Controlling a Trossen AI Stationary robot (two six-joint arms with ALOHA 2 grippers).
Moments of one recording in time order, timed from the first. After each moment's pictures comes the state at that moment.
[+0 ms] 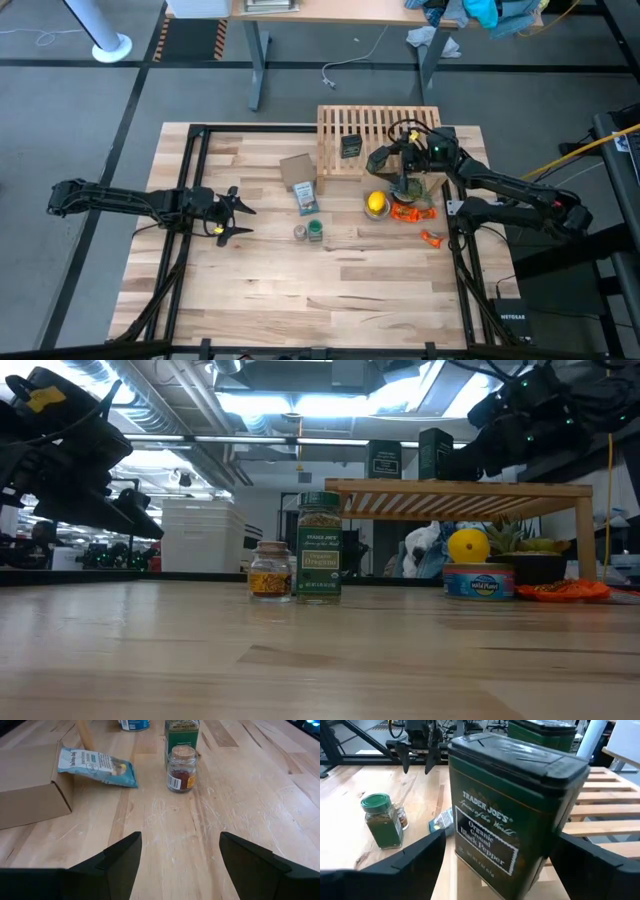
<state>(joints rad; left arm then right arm) 0.03 0.49 0.01 0.01 0.06 0.04 -0.71 0.94 0.43 0.21 -0.59 -0.25</state>
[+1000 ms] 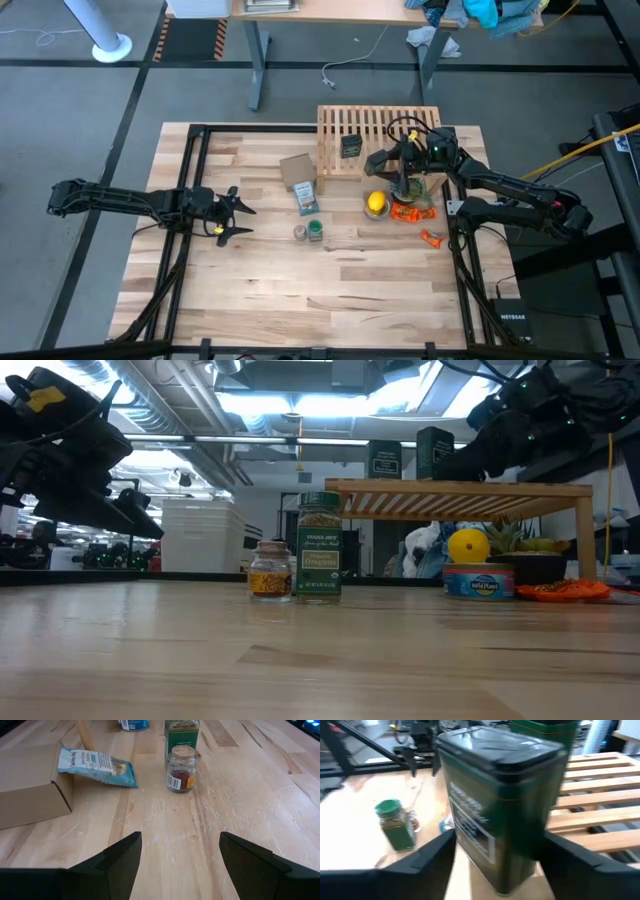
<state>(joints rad) 0.03 0.49 0.01 0.01 0.06 0.04 -0.71 0.93 0.43 0.18 -0.63 -0.16</state>
